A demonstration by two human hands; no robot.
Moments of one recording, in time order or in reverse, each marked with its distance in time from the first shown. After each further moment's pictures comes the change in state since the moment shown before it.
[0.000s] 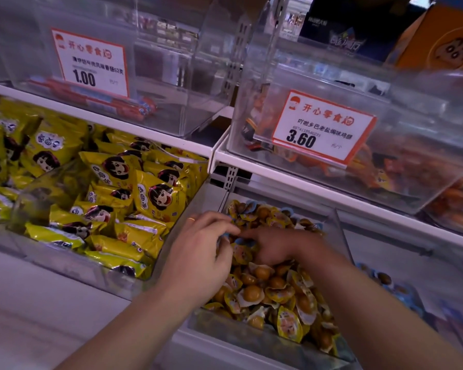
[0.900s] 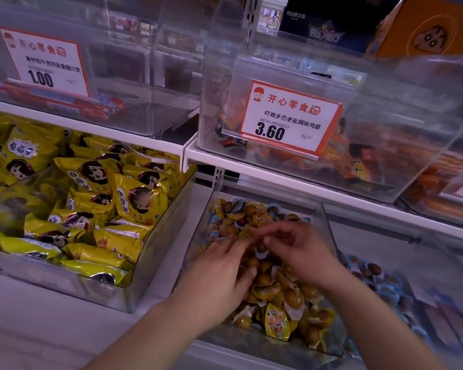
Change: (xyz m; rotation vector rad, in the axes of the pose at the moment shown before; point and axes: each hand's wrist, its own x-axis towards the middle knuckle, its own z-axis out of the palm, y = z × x) left_hand -0.008 0.012 0.049 0.155 -0.284 0.141; right_hand -0.072 0.021 0.042 0.790 0.781 -0.118
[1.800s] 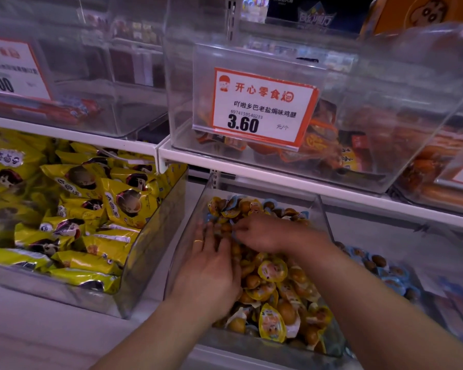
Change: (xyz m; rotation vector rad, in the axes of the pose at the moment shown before) left_hand 0.012 -0.003 0.019 0.354 -0.115 -0.197; right_hand 0.065 -0.017 0.024 -0.753 -0.501 0.128
